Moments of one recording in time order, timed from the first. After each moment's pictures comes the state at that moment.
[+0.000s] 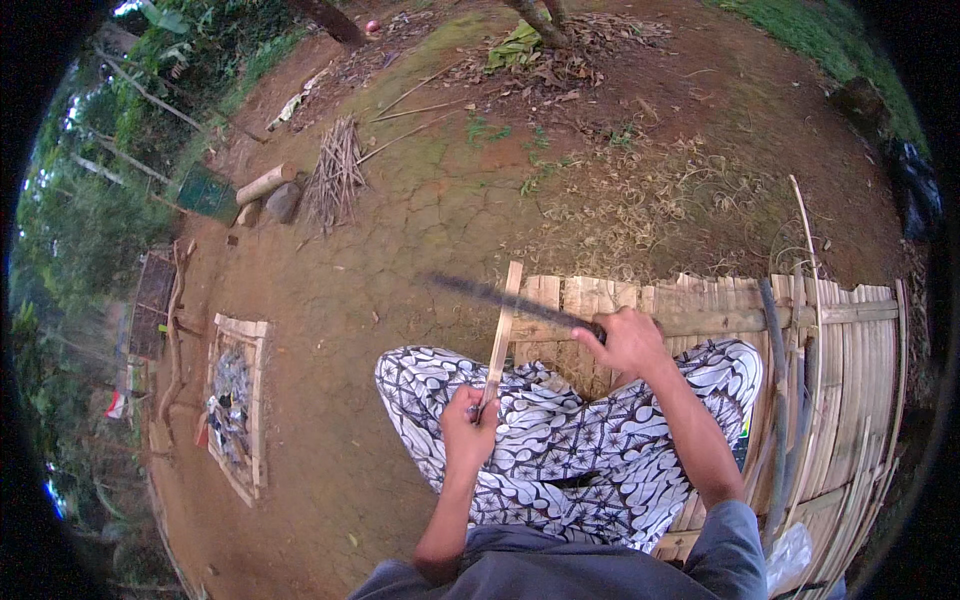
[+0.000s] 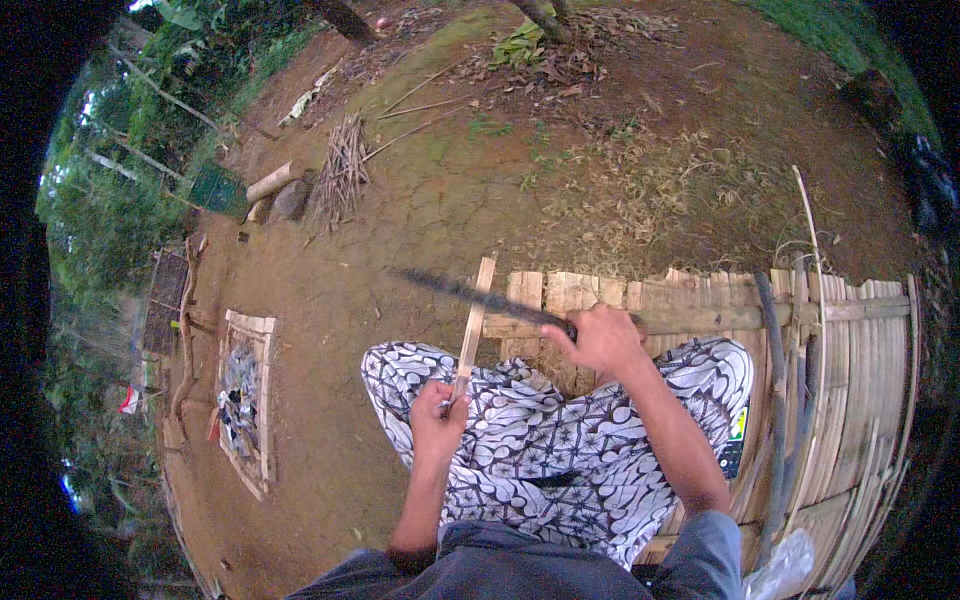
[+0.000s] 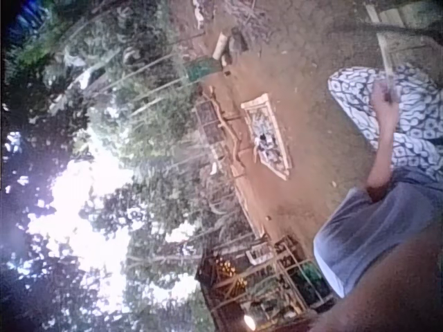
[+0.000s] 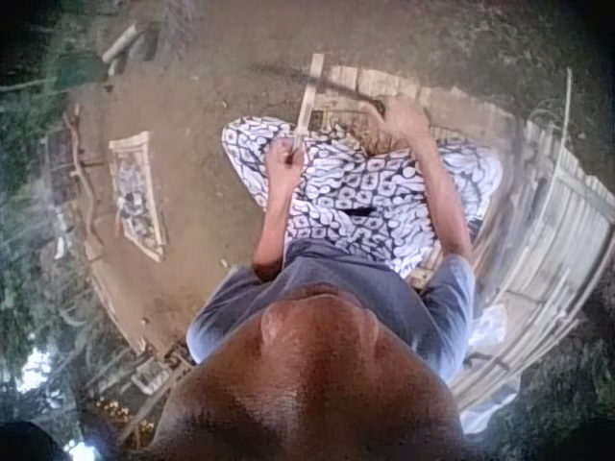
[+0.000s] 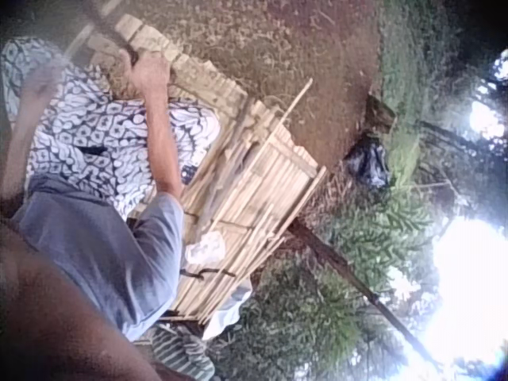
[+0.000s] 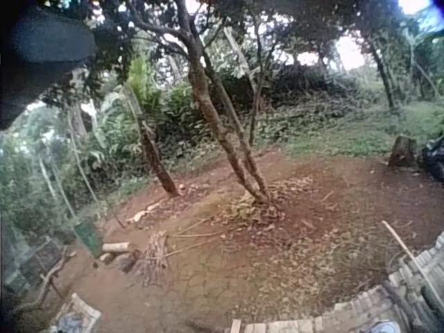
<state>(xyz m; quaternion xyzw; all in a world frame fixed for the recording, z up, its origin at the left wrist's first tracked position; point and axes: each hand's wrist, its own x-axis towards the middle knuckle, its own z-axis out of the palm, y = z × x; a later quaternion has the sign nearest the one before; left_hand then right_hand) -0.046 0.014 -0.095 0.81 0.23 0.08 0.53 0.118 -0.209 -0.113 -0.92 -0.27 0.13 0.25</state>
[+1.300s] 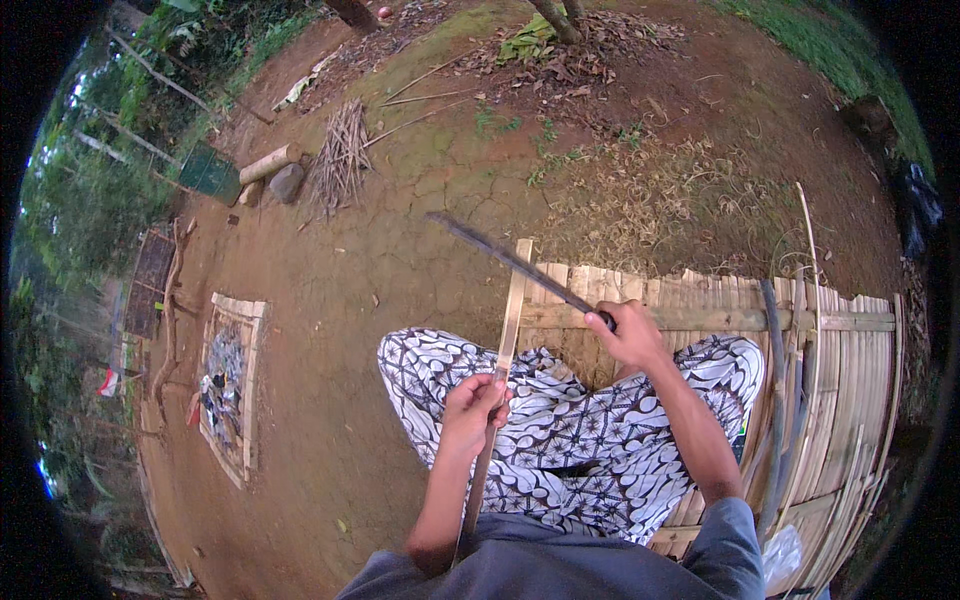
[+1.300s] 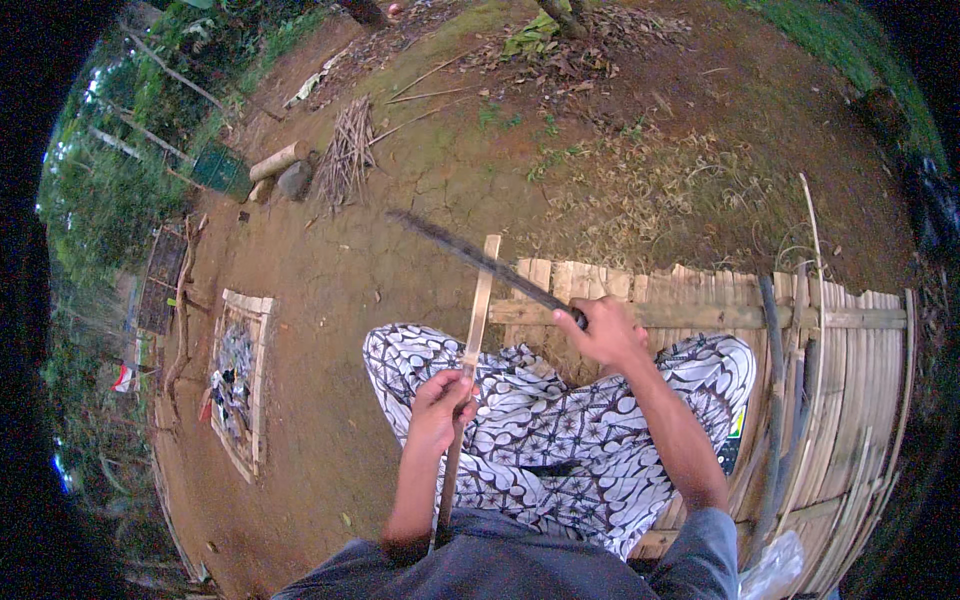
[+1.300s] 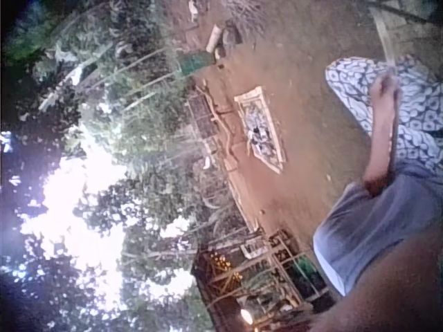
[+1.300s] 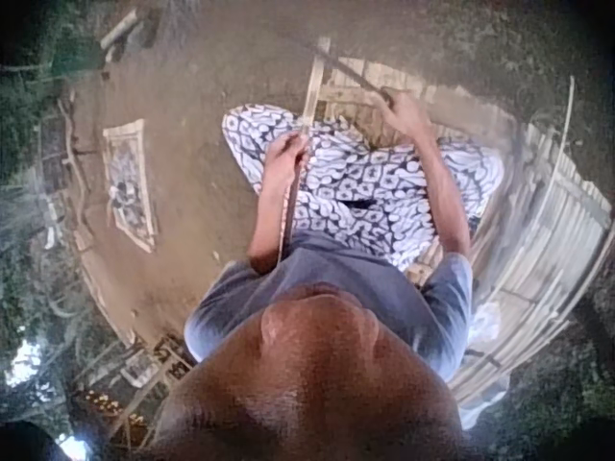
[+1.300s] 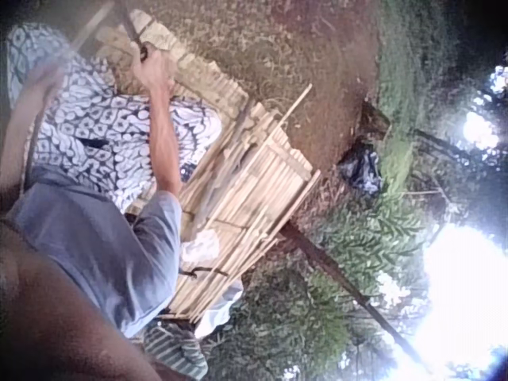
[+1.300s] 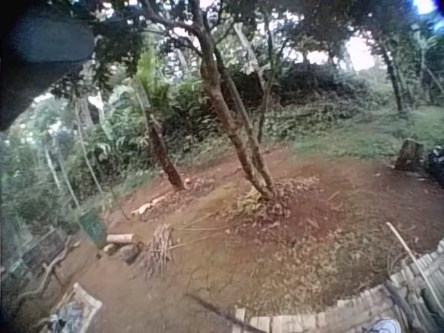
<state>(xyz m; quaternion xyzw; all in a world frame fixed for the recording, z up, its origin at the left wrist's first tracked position) -0.050 0.021 -0.083 0.54 0.27 -0.03 0.80 0.112 -0.202 -0.127 -0.86 -0.22 0.10 0.45</state>
